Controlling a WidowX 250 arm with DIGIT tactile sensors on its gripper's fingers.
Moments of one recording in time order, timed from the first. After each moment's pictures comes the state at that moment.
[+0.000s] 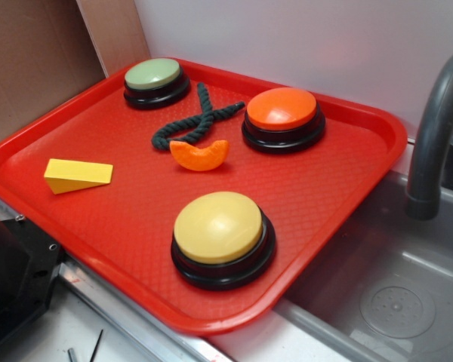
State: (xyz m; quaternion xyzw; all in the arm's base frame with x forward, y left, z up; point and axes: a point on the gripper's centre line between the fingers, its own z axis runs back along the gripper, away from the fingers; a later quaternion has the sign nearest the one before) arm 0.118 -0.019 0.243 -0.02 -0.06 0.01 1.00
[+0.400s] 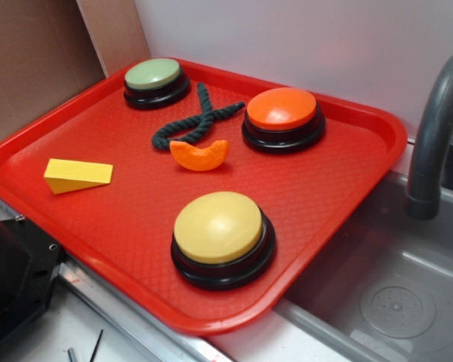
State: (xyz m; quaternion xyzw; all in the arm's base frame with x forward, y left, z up) arm 0.118 -0.018 0.238 -0.02 -0.05 0.01 1.00
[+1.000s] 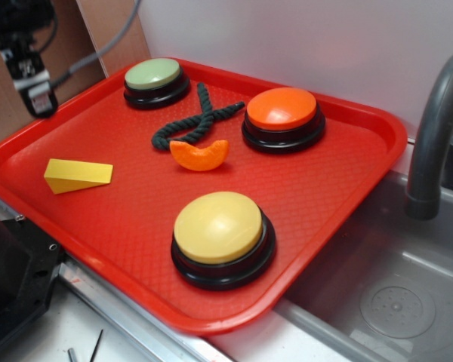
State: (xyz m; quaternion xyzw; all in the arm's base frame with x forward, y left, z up) arm 0.156 0.070 0.089 -0.05 -0.01 -0.19 0.98
